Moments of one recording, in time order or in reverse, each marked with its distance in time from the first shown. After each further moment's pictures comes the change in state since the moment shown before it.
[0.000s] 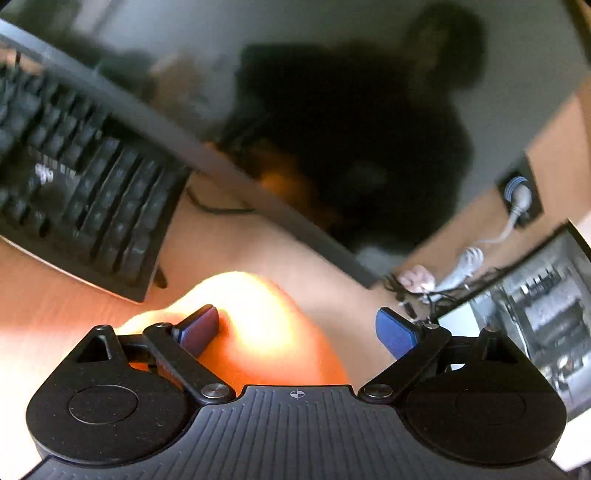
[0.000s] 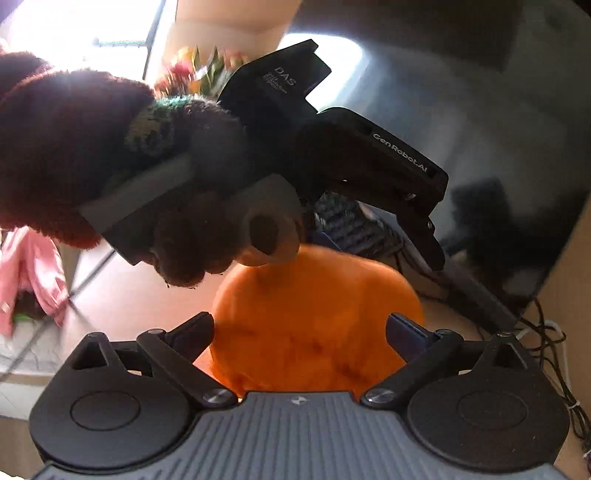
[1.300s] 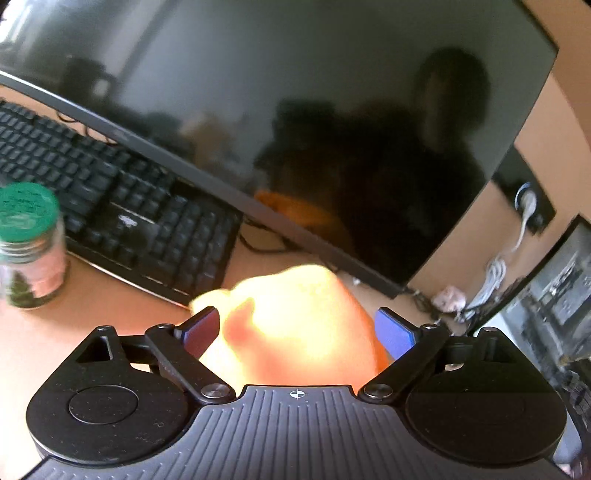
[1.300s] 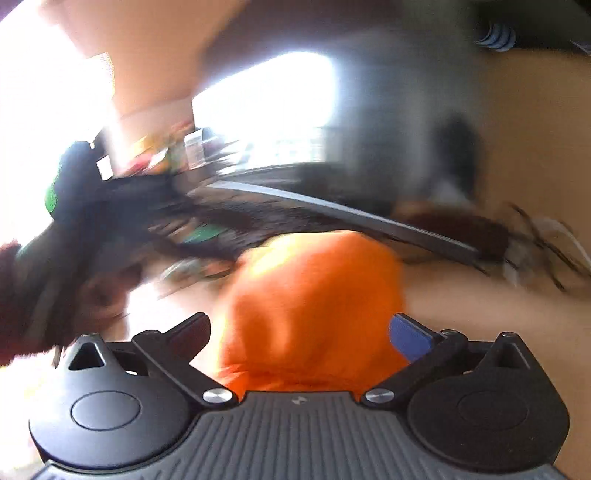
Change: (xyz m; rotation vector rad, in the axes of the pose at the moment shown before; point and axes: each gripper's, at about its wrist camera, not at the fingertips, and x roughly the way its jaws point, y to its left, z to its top) left arm -0.087 -0.016 -0.052 0.102 -0.212 0.146; right arm -0.045 -0.108 -0.047 0.505 -0.095 0.084
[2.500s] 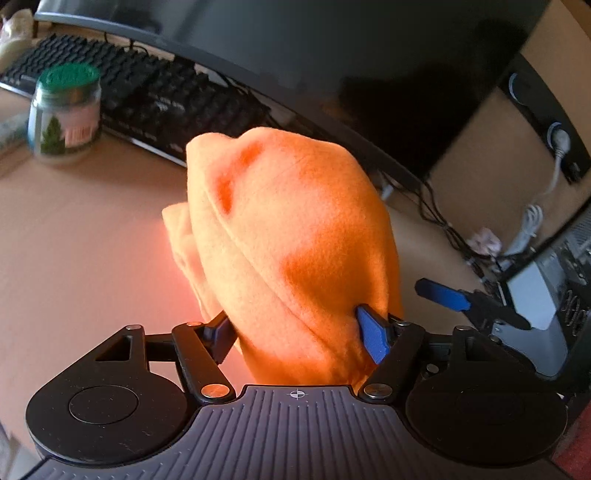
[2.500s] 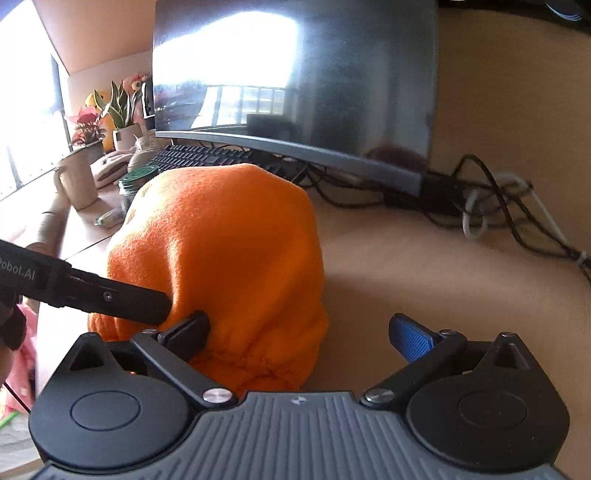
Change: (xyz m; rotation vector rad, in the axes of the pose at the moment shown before) left arm 0.017 -0.032 -0.091 -0.044 0.110 0.169; right arm 0.031 -0.001 -0.016 -0.108 0.119 -0.134
